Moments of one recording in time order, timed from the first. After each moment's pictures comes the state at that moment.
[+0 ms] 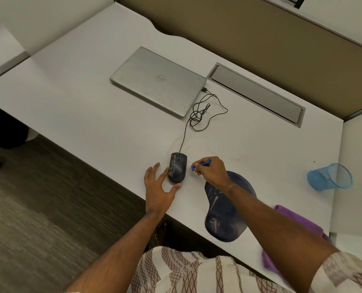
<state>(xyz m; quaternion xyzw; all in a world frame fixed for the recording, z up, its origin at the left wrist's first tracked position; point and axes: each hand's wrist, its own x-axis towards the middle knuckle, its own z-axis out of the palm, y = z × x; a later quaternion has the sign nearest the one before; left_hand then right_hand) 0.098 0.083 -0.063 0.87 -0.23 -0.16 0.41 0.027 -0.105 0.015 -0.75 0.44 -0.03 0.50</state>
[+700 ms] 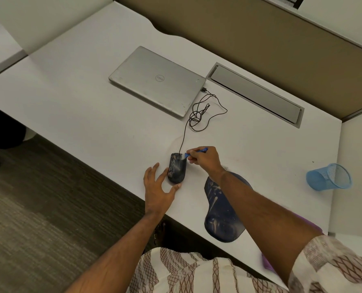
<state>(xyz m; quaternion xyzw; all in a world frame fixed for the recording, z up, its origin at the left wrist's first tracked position) 0.099 0.083 -0.063 0.86 -0.23 -0.17 0.42 0.067 -0.114 0.019 -0.64 0.49 -0.07 0.59</state>
